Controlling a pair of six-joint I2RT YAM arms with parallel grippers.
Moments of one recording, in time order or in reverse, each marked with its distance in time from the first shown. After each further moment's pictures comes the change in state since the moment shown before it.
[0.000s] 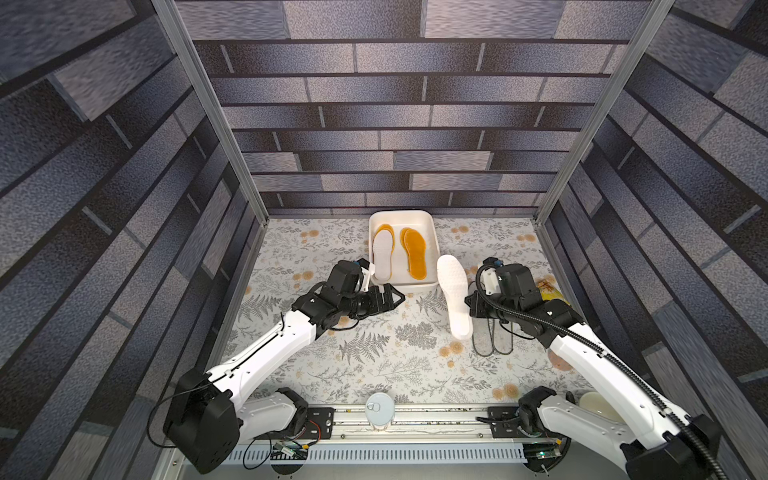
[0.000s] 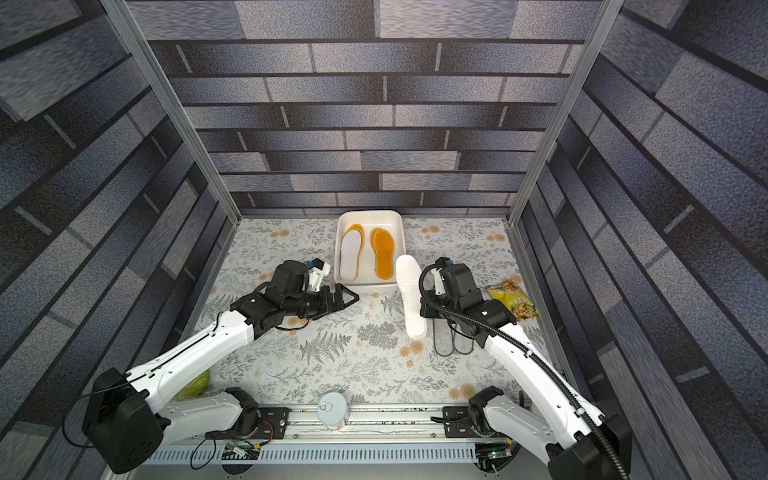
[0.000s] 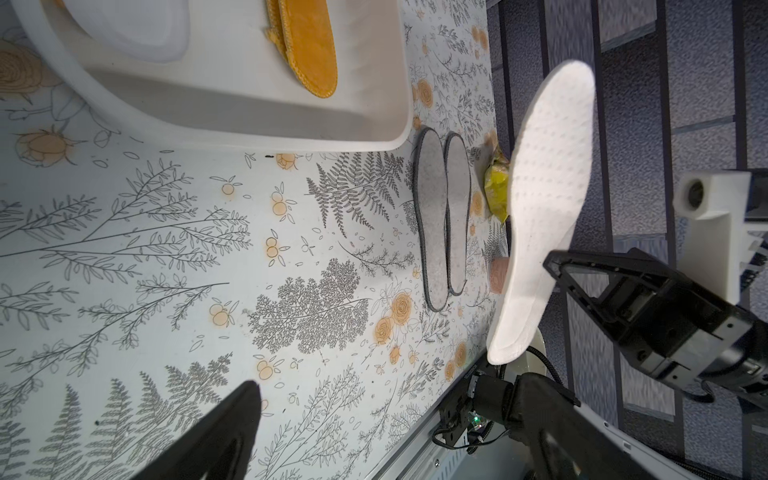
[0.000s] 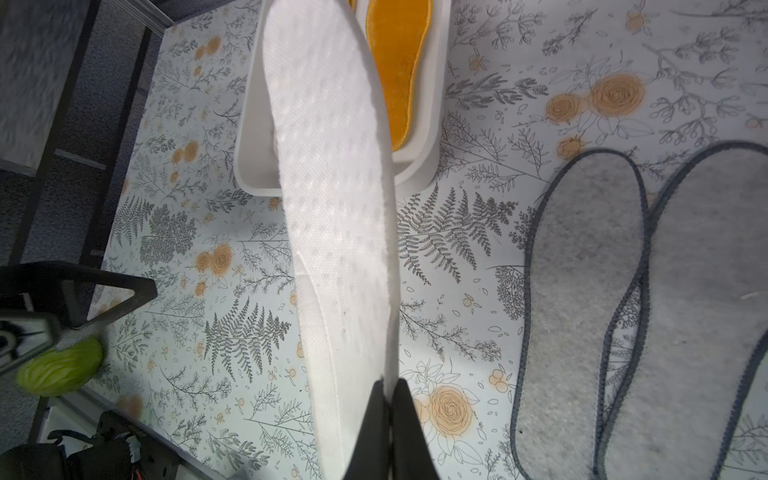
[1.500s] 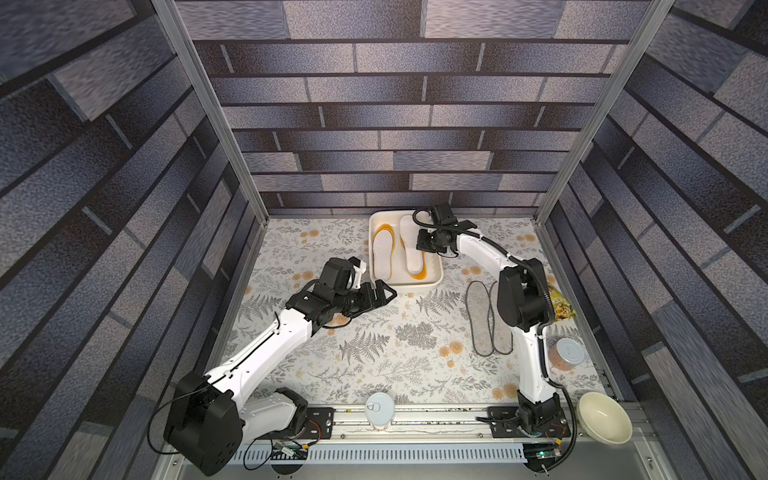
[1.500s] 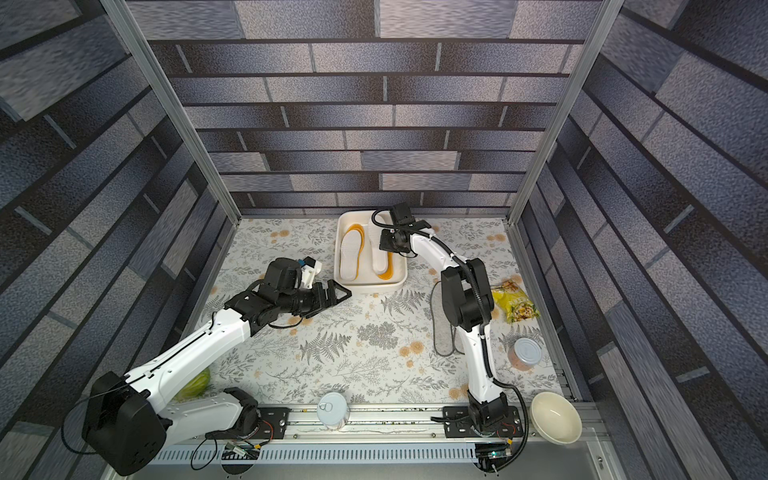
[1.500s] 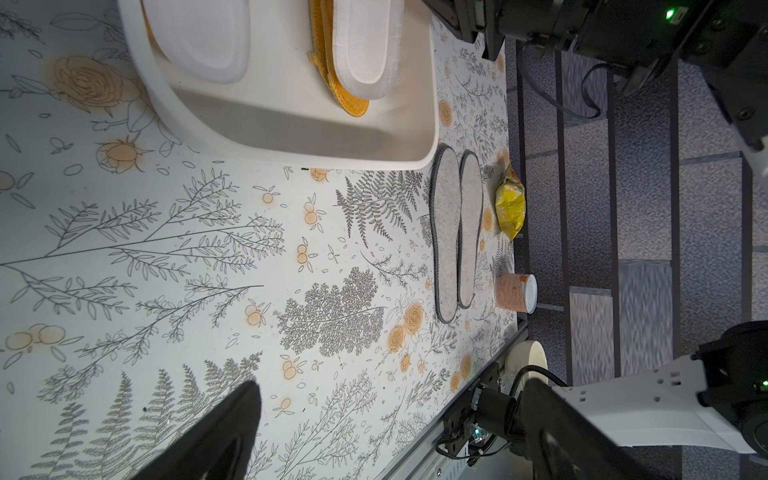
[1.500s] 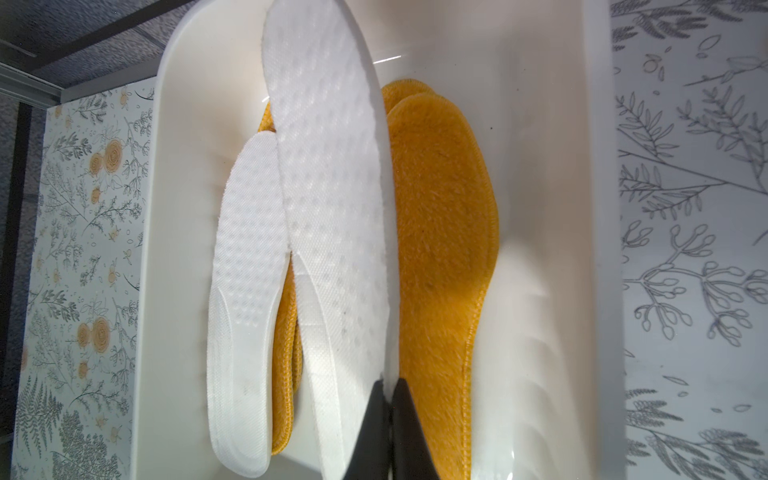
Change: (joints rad) left arm 0.085 -0.005 -0.001 -0.030 0.030 0.015; right arm -0.056 1.215 0.990 0.101 -0.023 0.026
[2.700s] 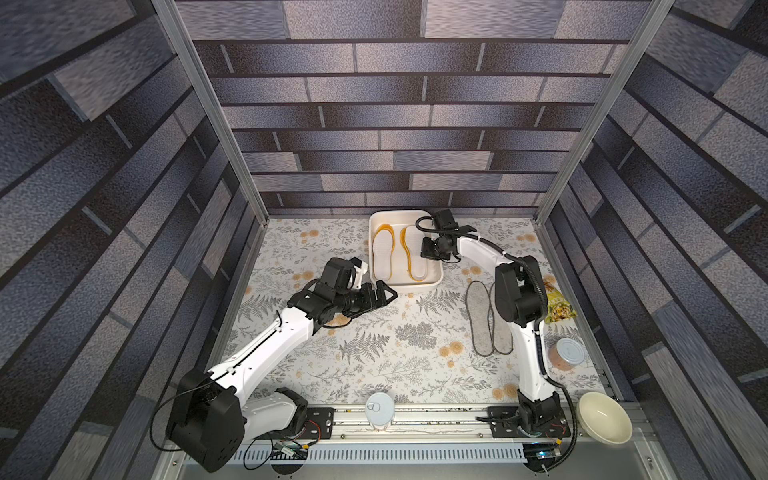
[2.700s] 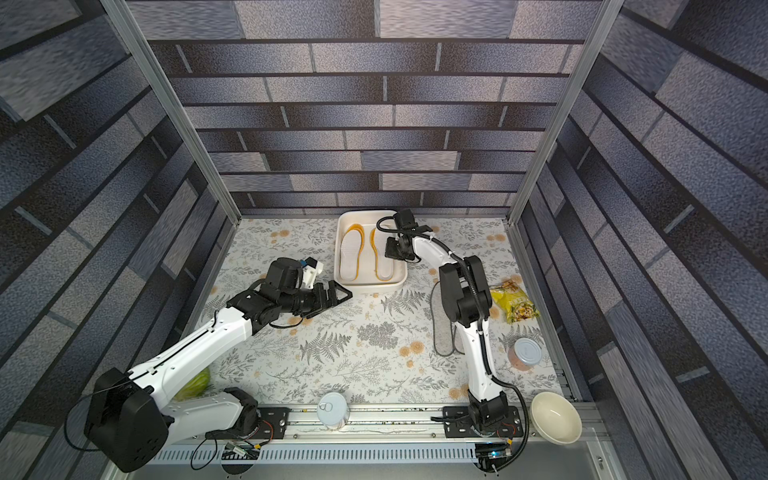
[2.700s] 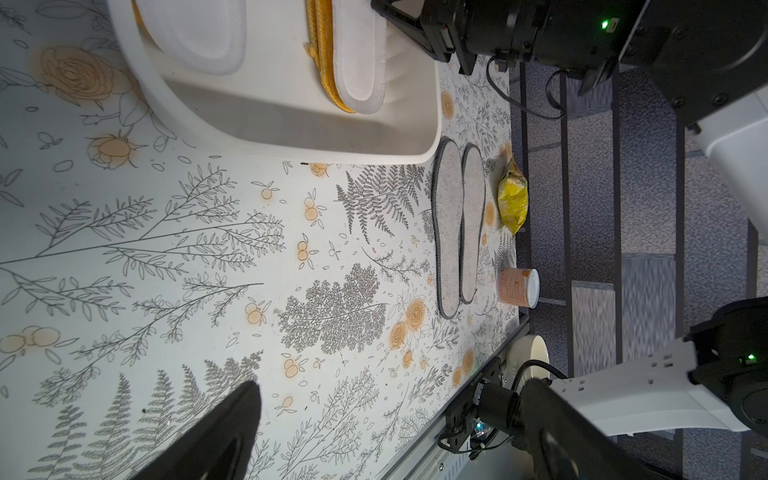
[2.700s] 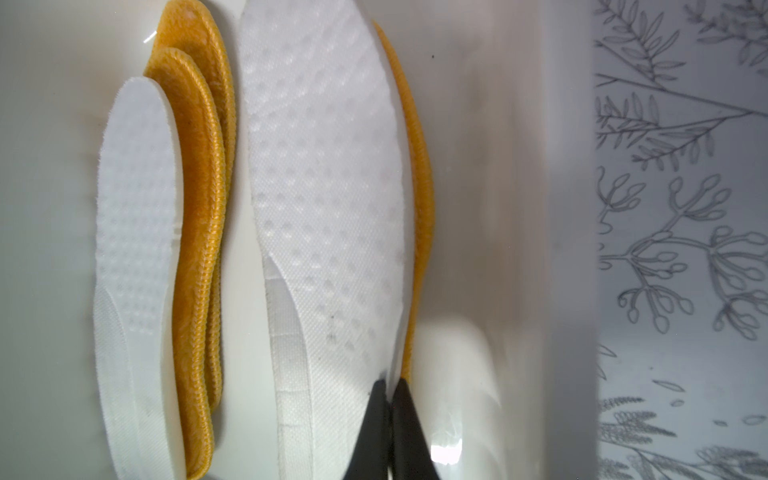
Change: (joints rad) left arm 0.000 0.018 0.000 0.001 0.012 0.011; right arm -0.026 0.059 -0.035 -0.008 -0.011 -0.020
